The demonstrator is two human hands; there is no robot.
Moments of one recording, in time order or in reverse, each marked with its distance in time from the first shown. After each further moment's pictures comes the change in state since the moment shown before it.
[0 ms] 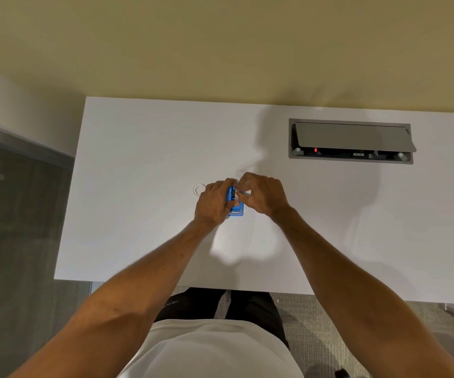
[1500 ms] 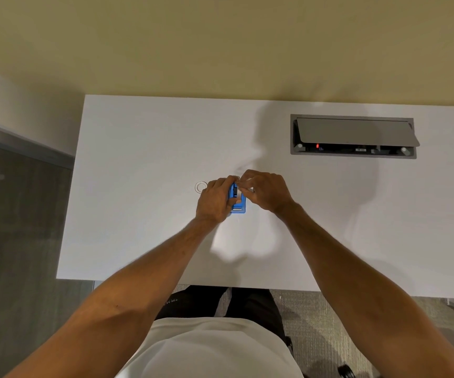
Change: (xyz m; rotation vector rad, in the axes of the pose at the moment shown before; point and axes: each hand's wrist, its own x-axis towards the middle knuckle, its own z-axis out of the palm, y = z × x) left_hand 0.000 -0.002 0.002 0.041 0.001 0.012; right_hand 0.002 0.008 0.003 -0.078 -0.009 -0.102
